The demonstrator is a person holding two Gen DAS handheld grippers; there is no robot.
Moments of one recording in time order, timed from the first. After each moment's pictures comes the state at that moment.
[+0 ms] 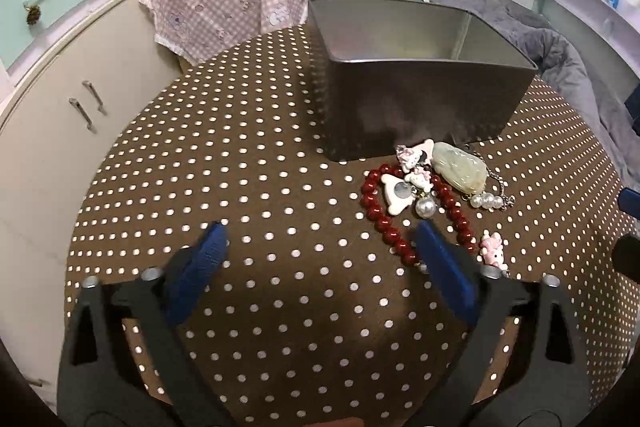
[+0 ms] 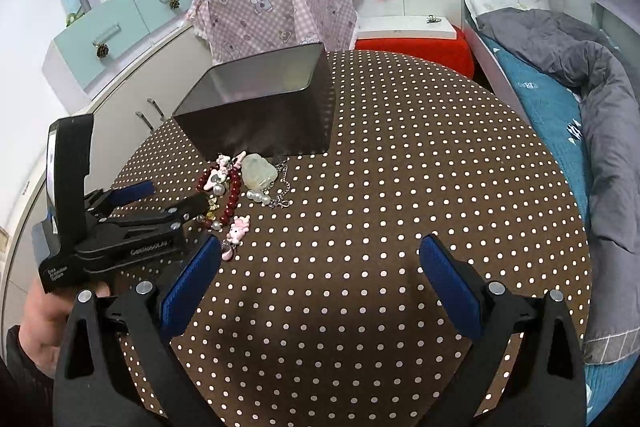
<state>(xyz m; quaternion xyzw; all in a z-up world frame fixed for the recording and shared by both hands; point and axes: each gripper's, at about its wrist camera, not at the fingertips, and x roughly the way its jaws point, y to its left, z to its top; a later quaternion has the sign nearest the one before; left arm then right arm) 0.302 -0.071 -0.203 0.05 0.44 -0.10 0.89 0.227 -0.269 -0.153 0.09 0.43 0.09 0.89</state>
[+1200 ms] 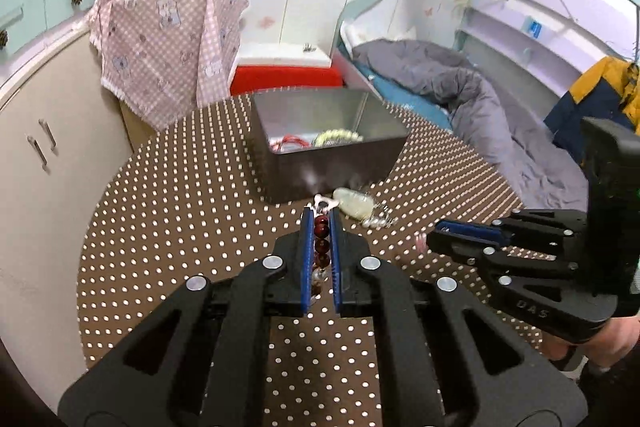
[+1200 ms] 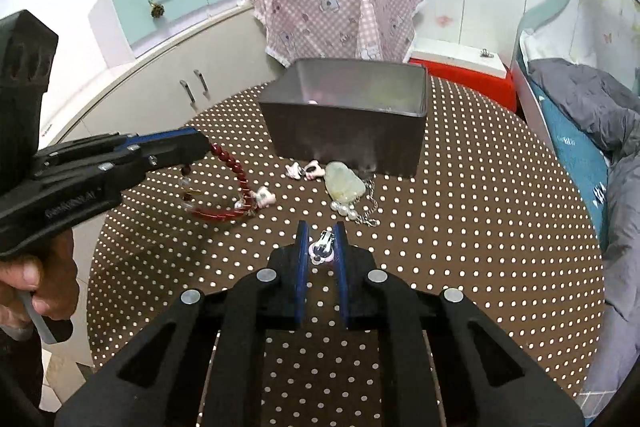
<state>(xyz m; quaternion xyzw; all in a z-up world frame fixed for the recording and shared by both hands) 0.263 -0.043 -0.127 -0.01 0.36 -0.24 0.90 0.233 -0.213 -0.141 0.00 0.41 0.17 0.90</state>
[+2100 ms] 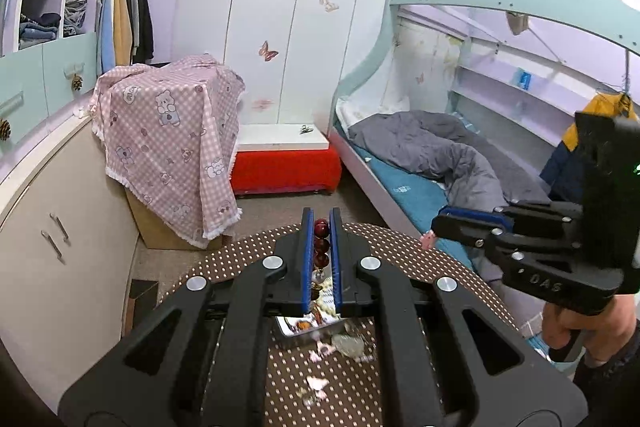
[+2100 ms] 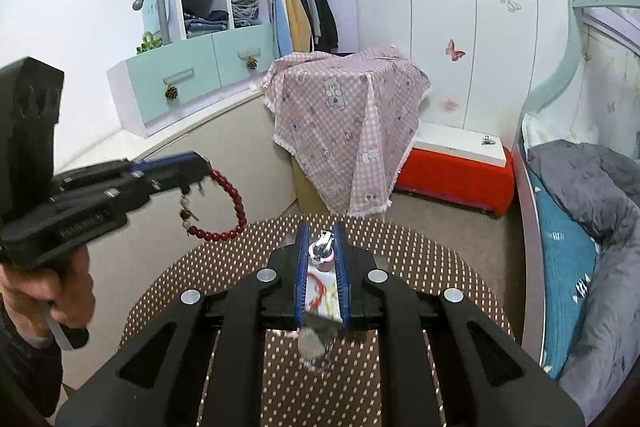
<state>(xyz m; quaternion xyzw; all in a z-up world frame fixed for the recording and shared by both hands) 0.321 -0.053 -0.011 -0.01 0.25 -0.24 0.94 0.310 -0.233 -0.009 0.00 0.29 0.20 0.94</state>
